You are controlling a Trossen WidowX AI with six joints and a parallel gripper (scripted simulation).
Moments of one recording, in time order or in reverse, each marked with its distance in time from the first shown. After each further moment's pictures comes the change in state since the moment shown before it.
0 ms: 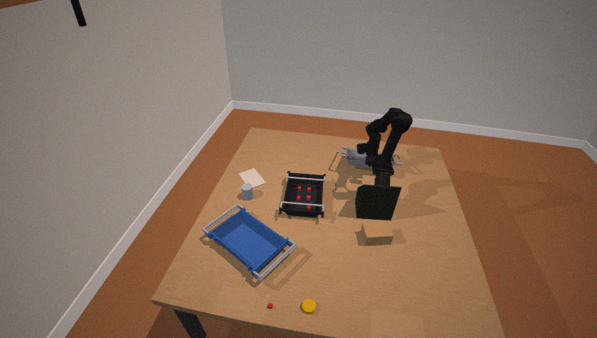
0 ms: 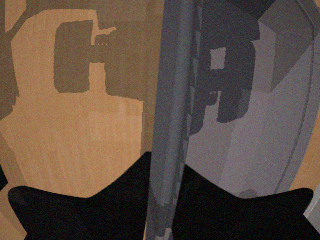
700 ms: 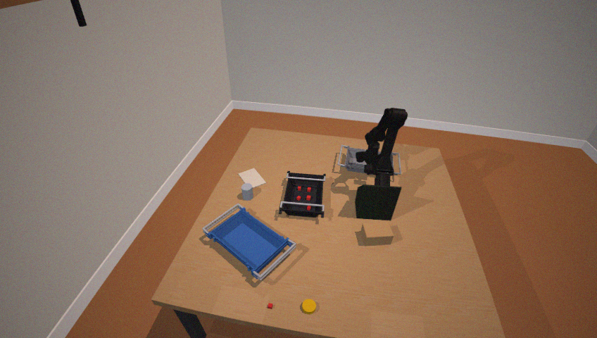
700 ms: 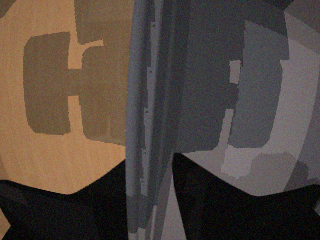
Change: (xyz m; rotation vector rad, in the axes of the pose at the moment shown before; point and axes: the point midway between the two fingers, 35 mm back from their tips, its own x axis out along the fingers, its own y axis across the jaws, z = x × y) arm 0.051 0.007 -0.002 0.001 0.001 0.007
